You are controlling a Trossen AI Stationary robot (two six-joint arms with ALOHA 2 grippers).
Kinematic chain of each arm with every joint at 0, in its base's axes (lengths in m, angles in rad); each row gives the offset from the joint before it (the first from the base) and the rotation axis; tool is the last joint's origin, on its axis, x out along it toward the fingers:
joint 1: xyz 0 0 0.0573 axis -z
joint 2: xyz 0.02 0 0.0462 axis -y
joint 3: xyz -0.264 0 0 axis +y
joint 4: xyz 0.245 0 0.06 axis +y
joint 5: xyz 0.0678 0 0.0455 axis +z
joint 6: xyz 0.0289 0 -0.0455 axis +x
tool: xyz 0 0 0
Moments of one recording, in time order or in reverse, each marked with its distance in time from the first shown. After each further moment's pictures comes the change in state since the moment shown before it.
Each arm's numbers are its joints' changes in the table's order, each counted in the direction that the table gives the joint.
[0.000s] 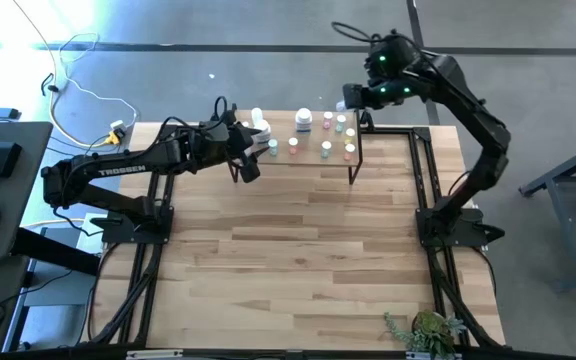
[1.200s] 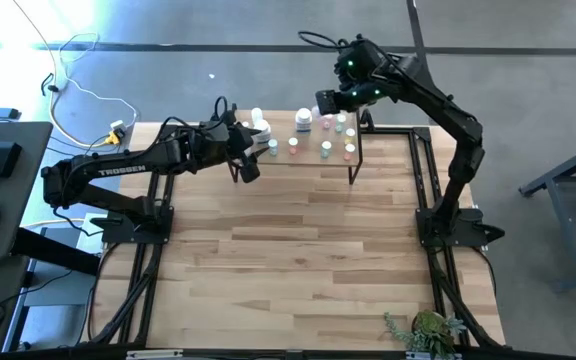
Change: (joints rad) left arm 0.000 0.000 0.000 0.005 0.000 0.000; right arm -0.092 -0.185 -0.145 -0.029 0.003 -0.039
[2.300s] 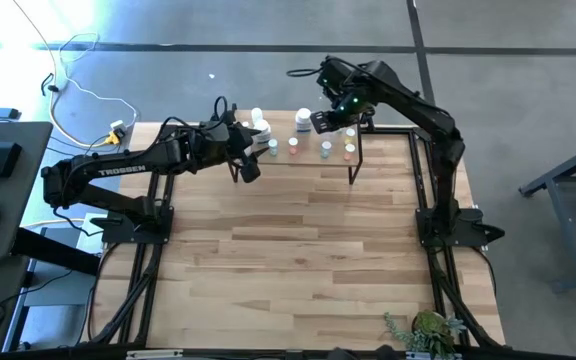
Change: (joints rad) left arm 0.000 0.000 0.000 0.000 0.000 -0.041; right arm 0.016 -0.160 0.001 0.229 -0.022 -0.050
